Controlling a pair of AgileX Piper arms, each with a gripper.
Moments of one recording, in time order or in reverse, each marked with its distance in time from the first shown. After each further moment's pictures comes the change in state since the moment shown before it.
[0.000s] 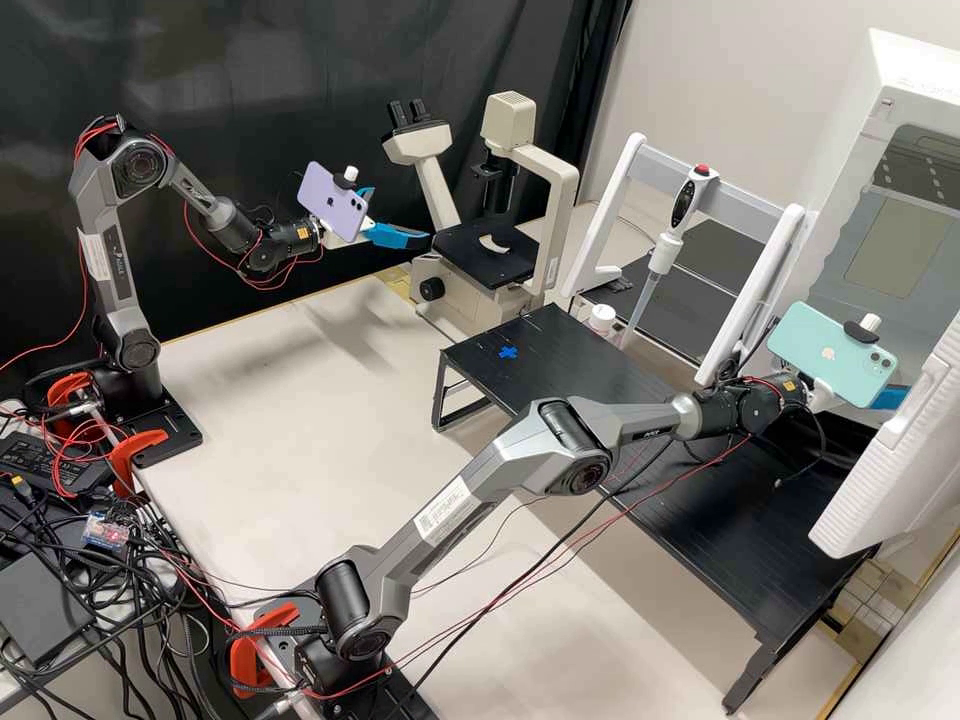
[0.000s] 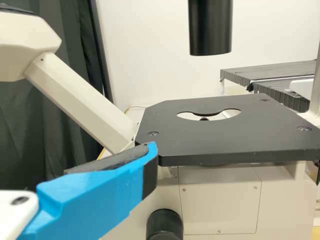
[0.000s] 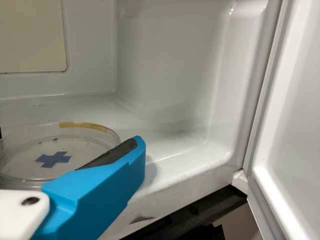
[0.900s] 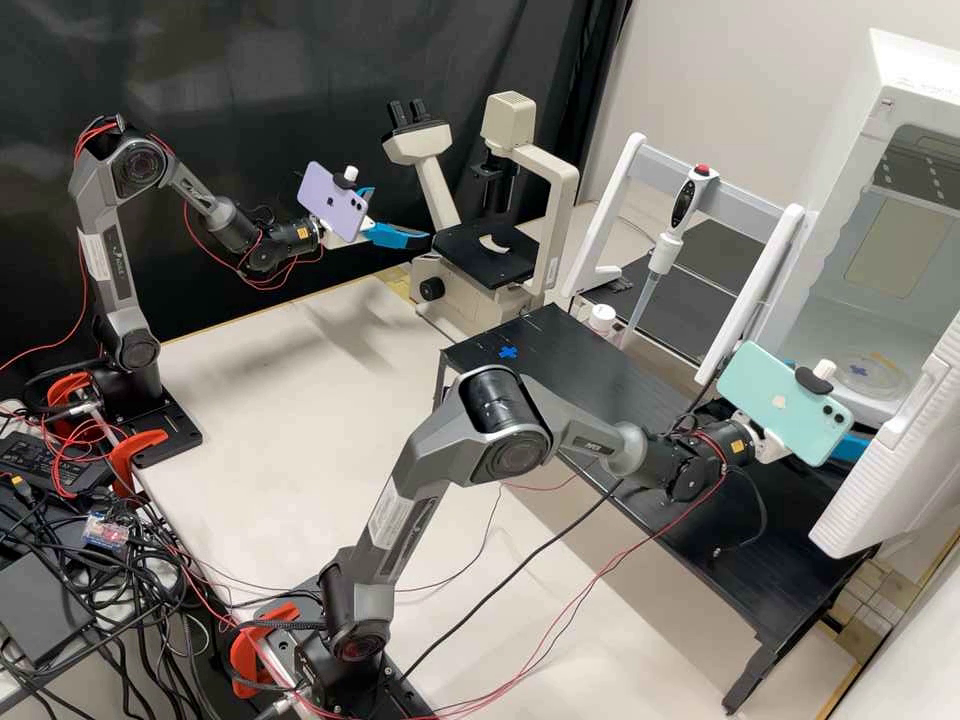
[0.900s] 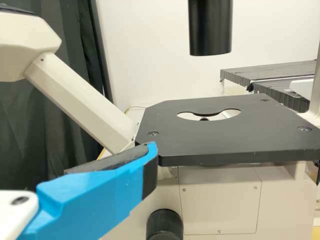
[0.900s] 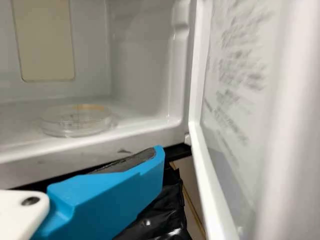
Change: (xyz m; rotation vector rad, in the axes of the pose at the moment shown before) left arm 0.000 0.000 0.000 0.000 0.000 0.000; right arm -0.139 0.019 0.033 0.041 0.074 0.103
